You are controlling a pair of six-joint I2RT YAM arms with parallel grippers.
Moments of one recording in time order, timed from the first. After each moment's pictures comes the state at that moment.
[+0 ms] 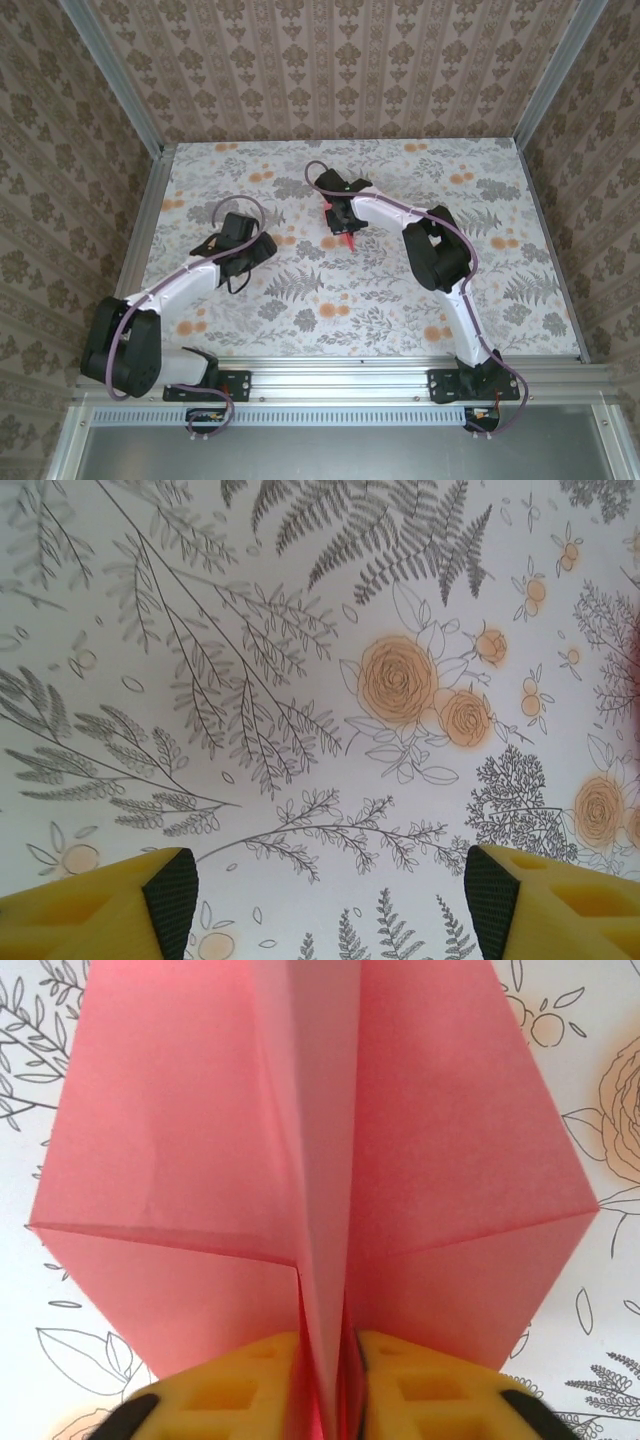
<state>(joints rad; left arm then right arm) -0.42 1.32 0.73 -0.35 -0.09 -0.82 0.58 2.29 1.83 -0.81 0.21 0.41</state>
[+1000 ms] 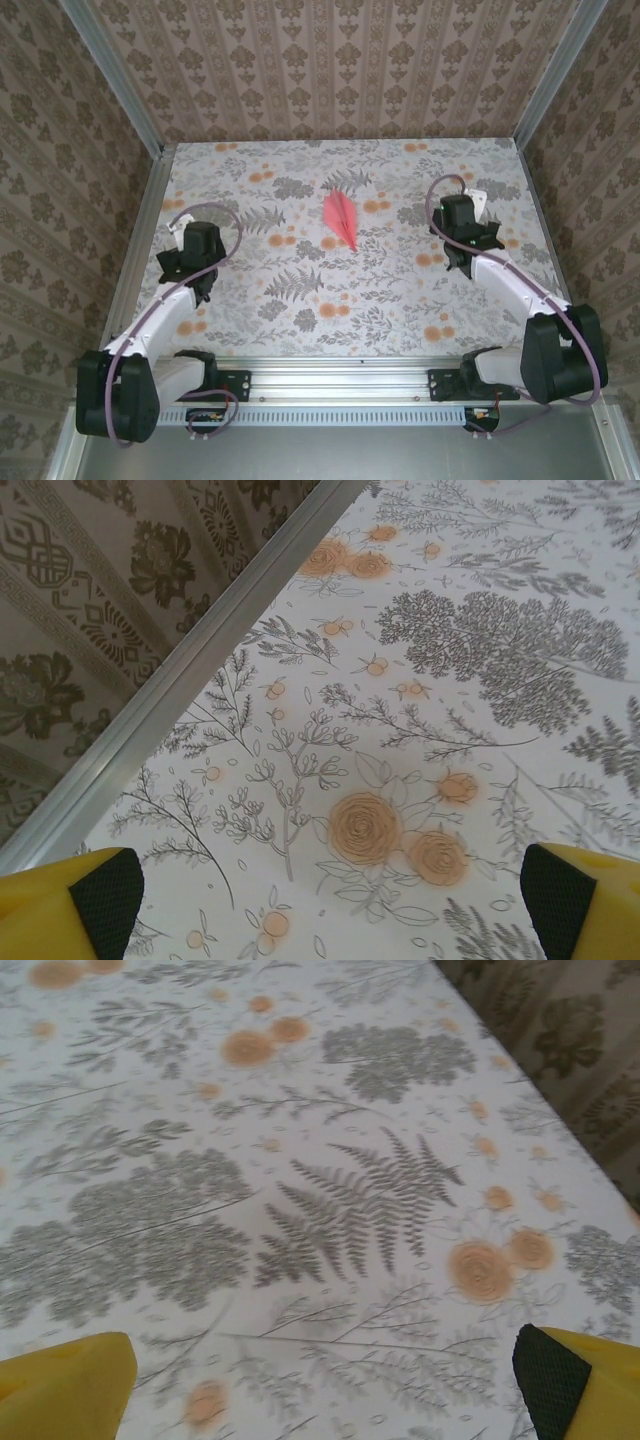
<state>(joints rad) -0.19 1.07 0.53 -0.16 -0.58 -0.29 0.15 1.27 0.72 -0.19 0.58 0.32</state>
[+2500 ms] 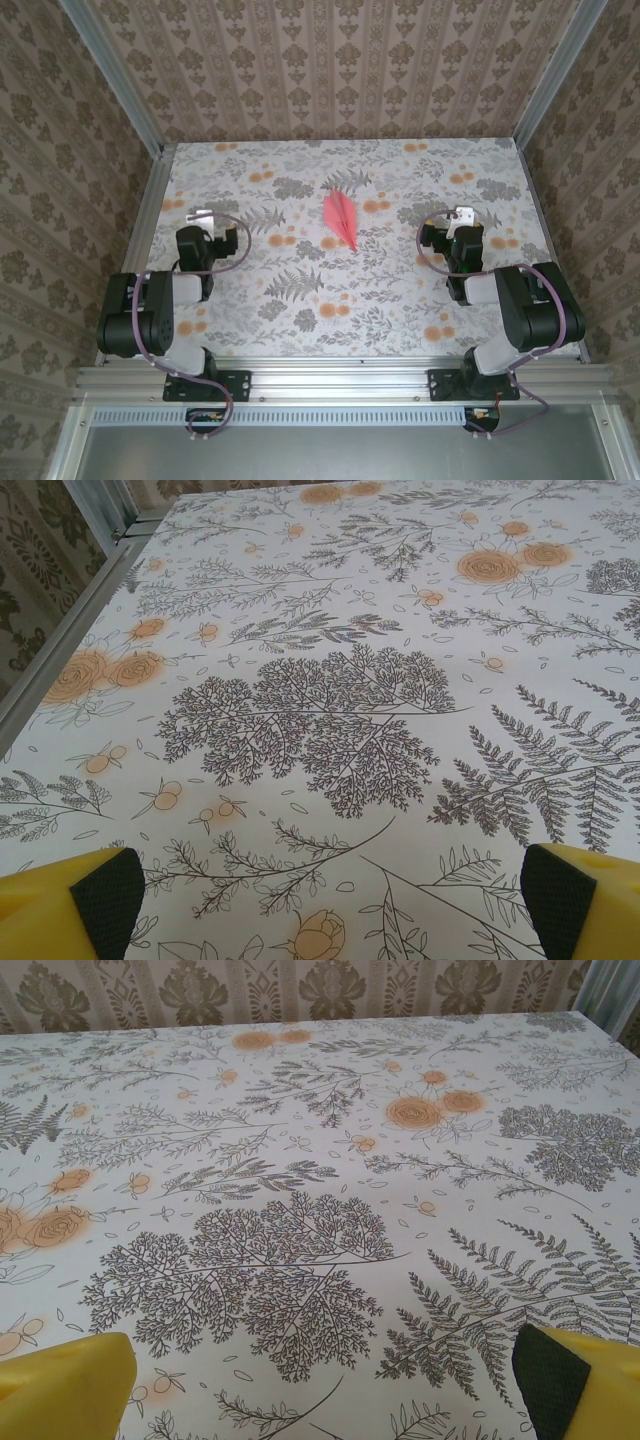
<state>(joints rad) -0.02 1.52 0.40 0.69 -0.05 0.07 0.04 1.55 0.36 0.85 0.17 0.05</state>
